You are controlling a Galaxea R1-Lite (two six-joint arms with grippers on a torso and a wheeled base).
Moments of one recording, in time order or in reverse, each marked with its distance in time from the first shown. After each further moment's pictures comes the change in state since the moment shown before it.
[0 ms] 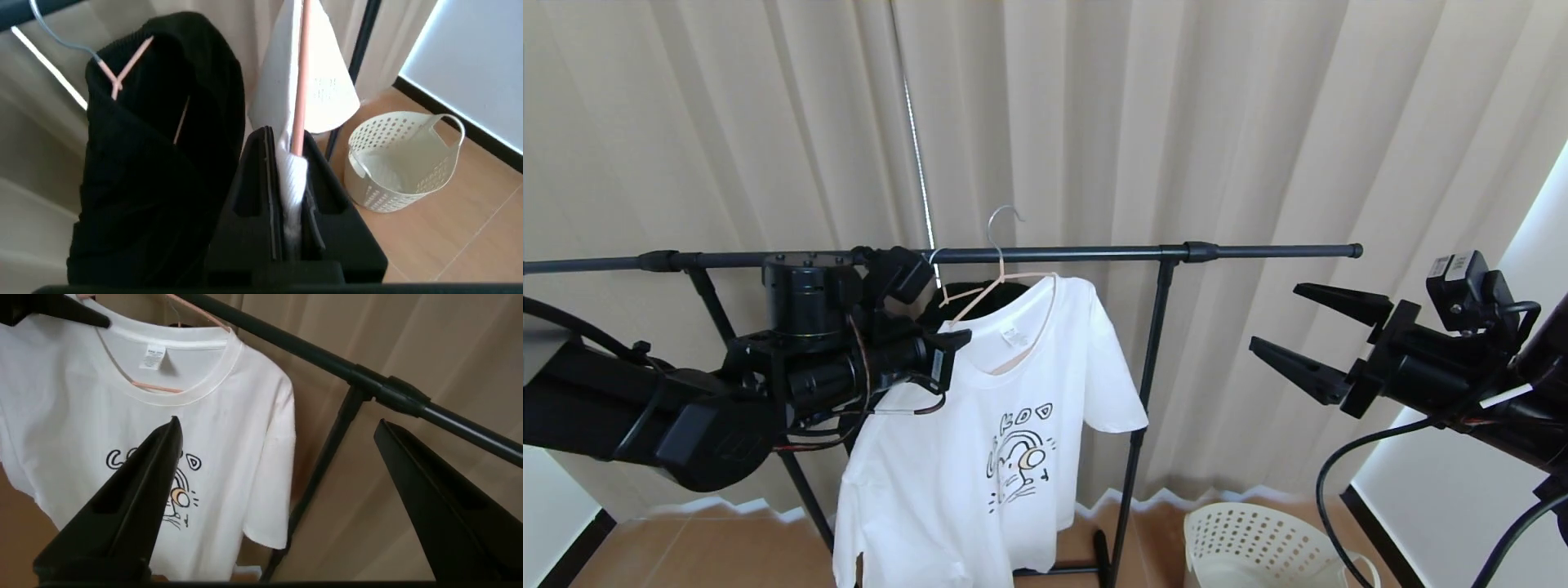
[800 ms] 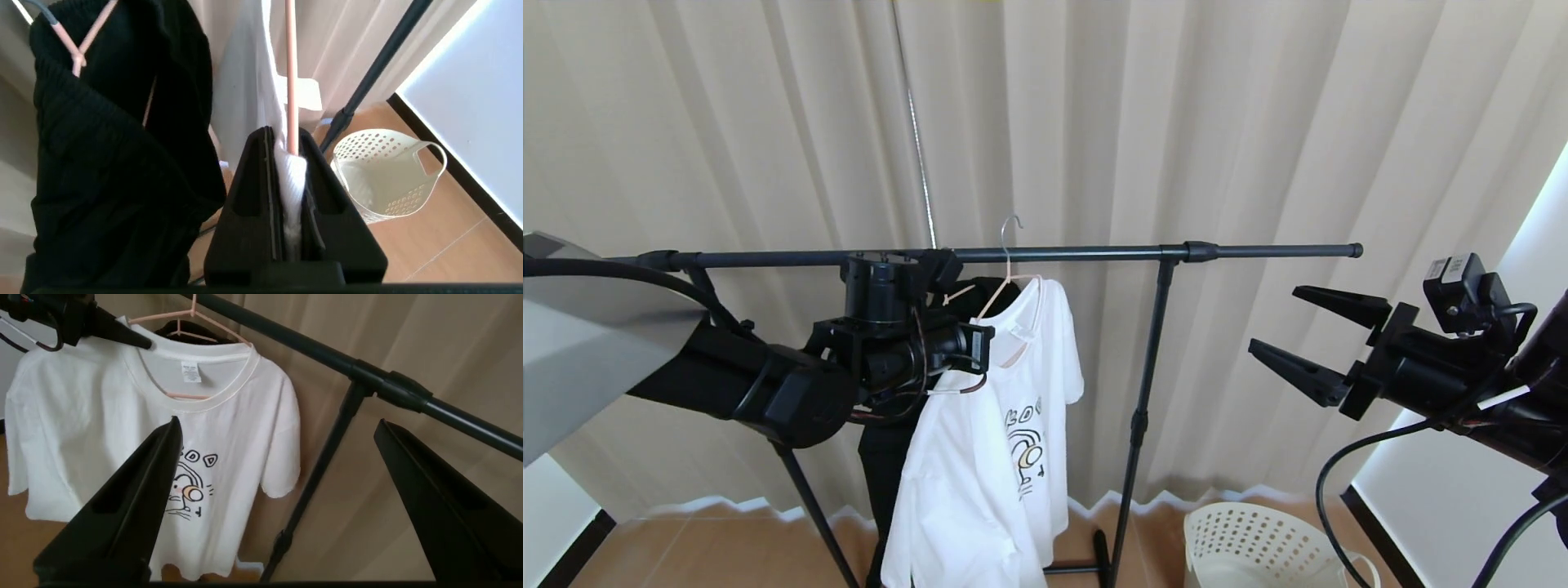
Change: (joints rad) left arm -0.041 0.160 -0.198 0.080 0.103 -0.203; right arm 0.000 0.004 0.004 0.000 -0.004 -0.001
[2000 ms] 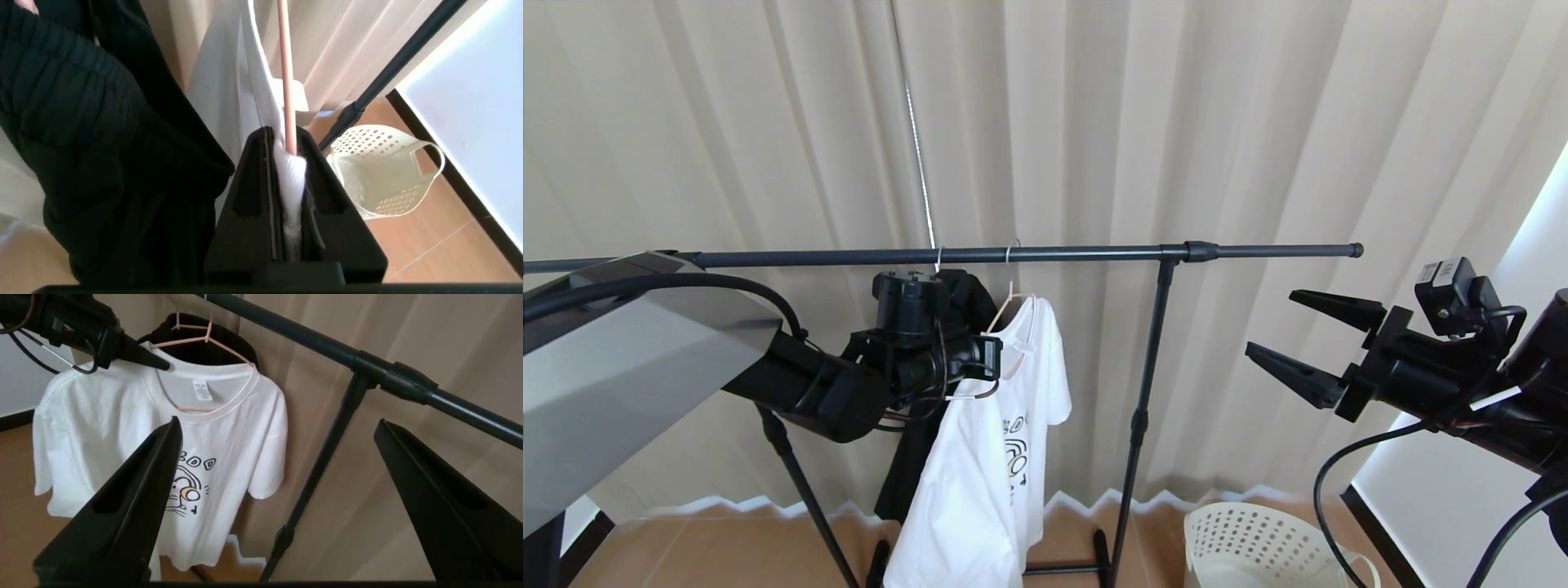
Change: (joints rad) left arm 0.003 0.128 -0.081 0.001 0.000 -0.075; right arm 0.000 0.017 0.000 -0.003 -0.001 -0.002
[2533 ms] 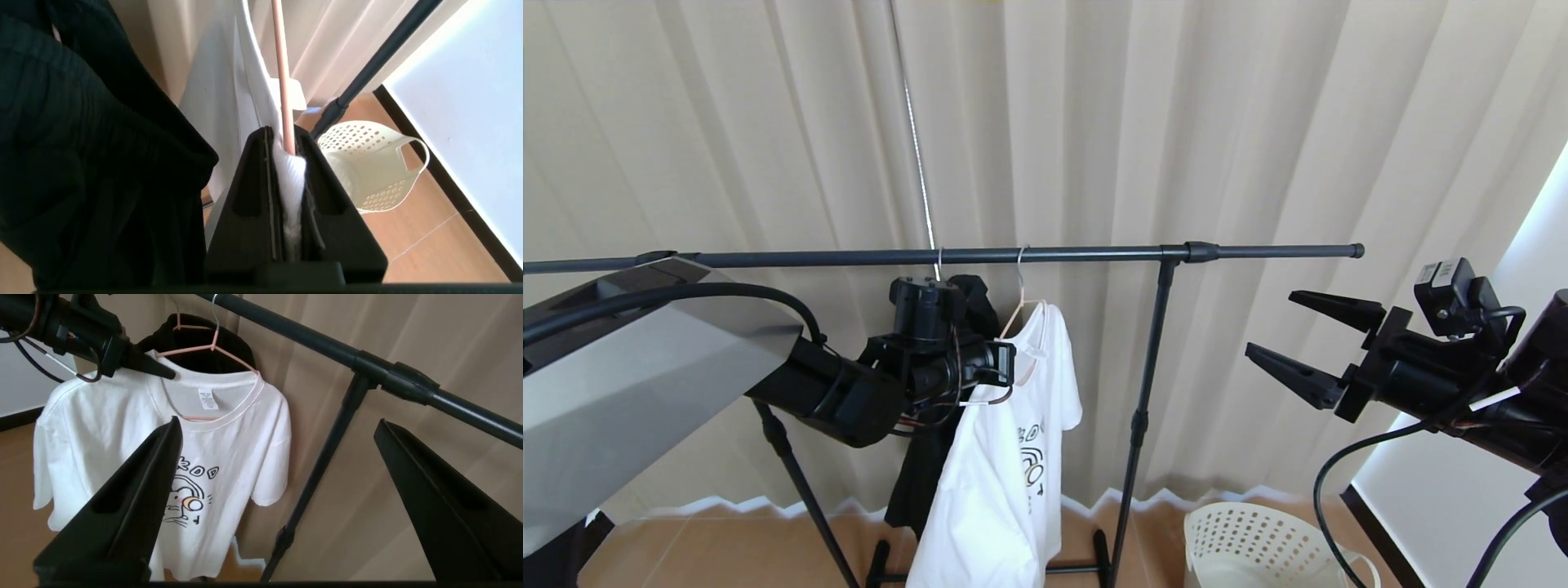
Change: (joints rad) left arm -0.031 0.025 -0.016 0.003 0.000 -0.021; right arm 0.000 0.001 0.002 0.000 0.000 0.000
